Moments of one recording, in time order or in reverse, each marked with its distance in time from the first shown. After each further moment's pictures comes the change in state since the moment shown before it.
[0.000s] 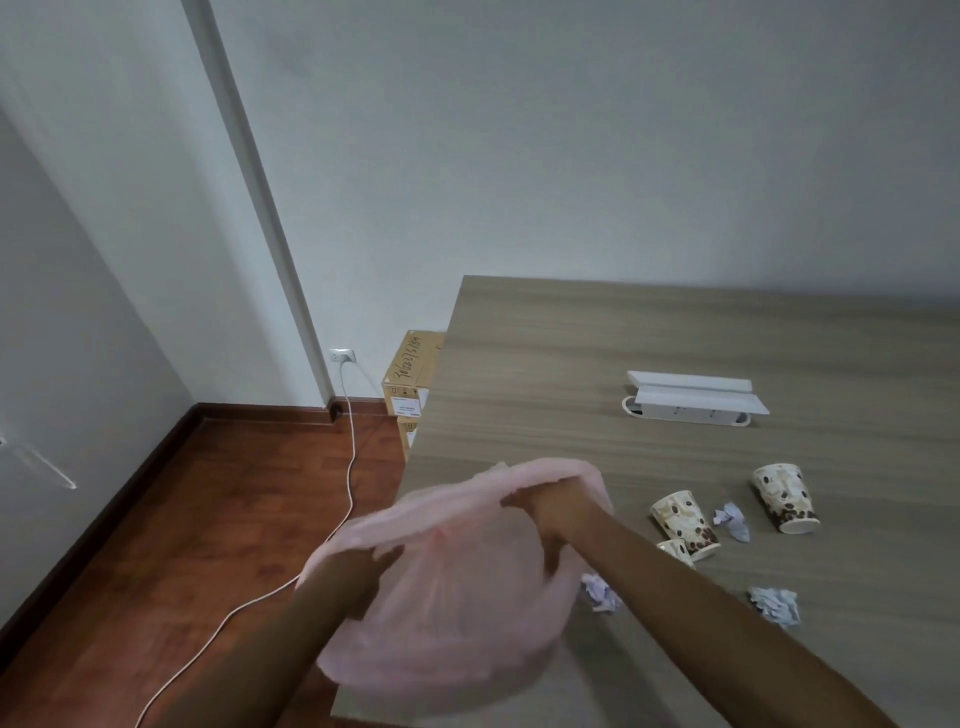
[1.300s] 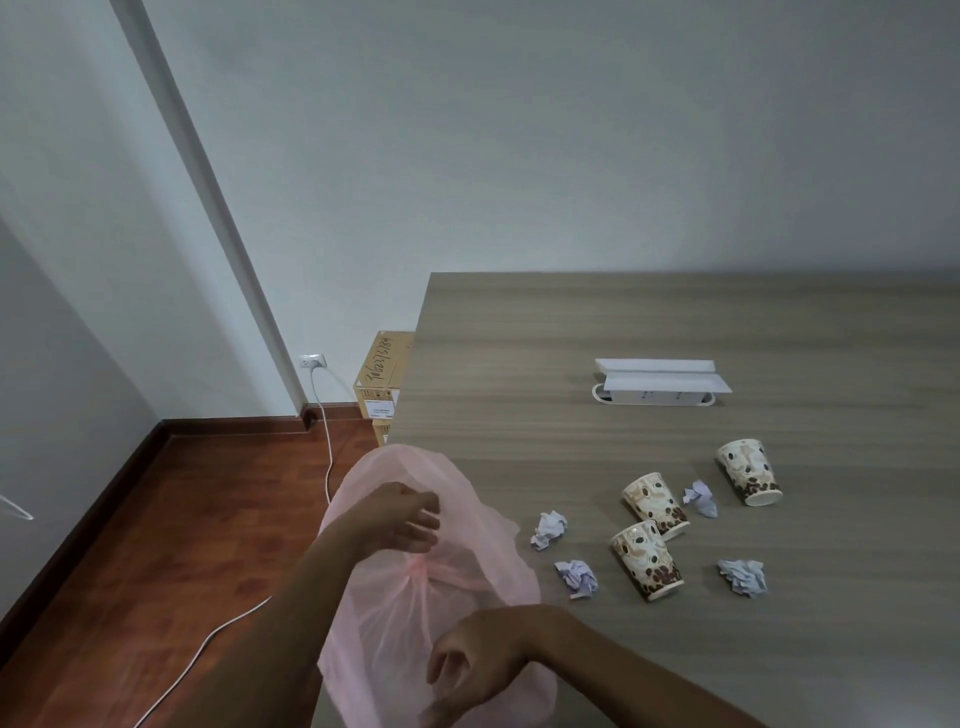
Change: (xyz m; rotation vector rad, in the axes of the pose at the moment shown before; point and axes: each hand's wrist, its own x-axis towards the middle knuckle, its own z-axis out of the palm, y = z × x) left_hand 0.019 0.044 -0.079 -1.452 0.011 0.023; right_hand -0.077 -0.041 0.069 0.127 -0.472 -0.390
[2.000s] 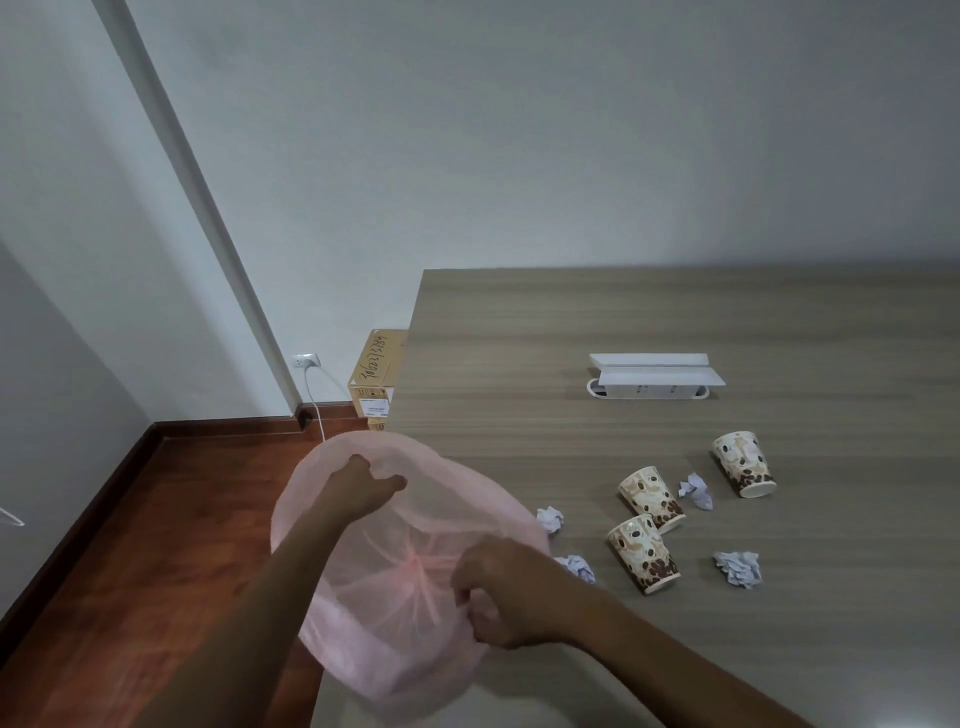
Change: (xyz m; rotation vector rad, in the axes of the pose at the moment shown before) left_hand -0.001 0.015 -0.026 0.486 0.394 0.074; right_hand -0.031 0.017 -0.016 -0.215 0.649 -0.176
